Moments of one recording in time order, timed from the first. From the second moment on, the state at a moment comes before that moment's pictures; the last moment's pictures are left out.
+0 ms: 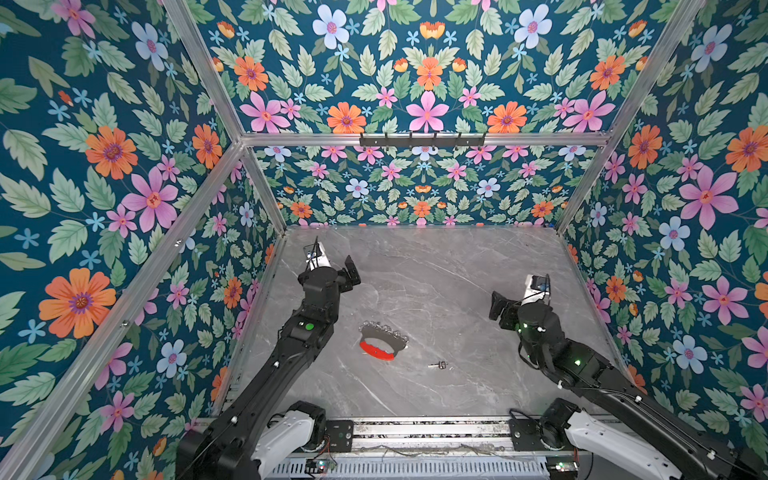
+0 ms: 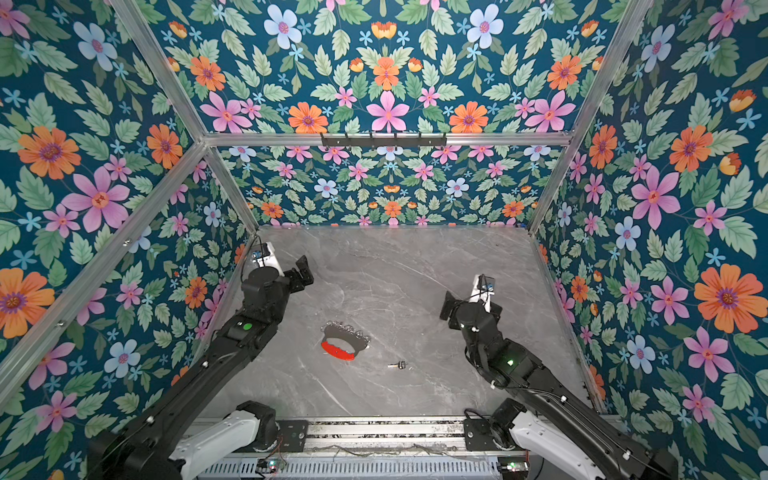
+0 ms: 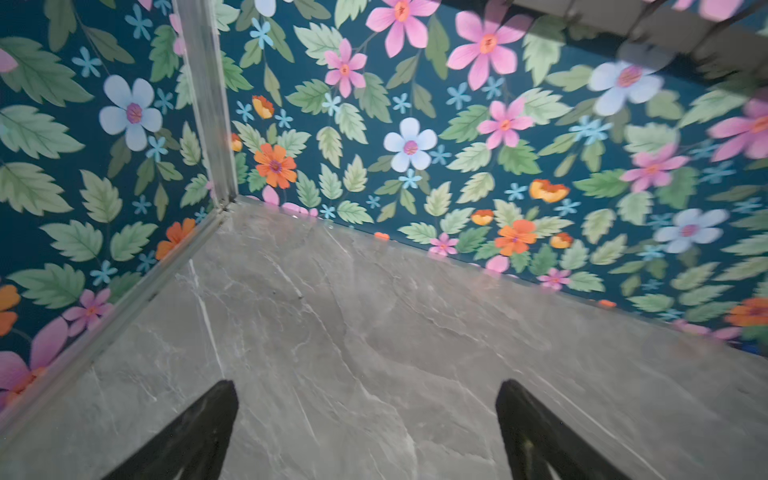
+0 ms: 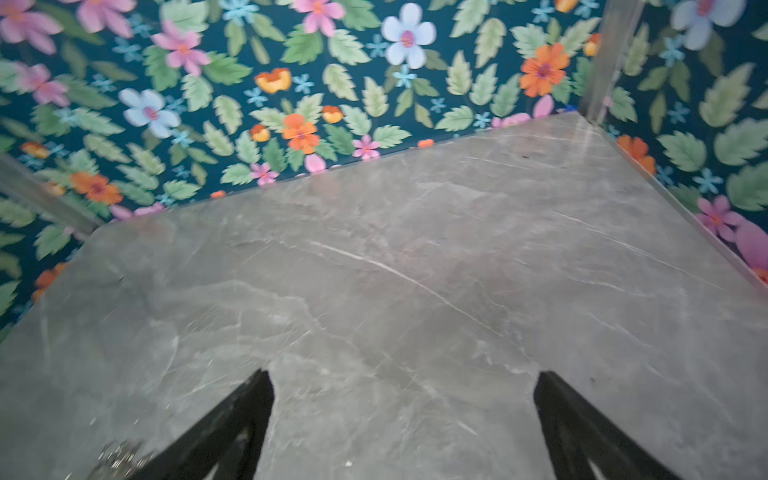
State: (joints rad) left arm -0.33 1.08 0.75 0.05 -0.44 -0.31; right arm 0.63 0.76 0.66 -0.38 0.57 0.56
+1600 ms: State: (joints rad) left arm -0.02 1.62 0.25 1.20 -0.29 -0.05; right arm 0.07 1.01 0.41 0.21 0.35 0.15
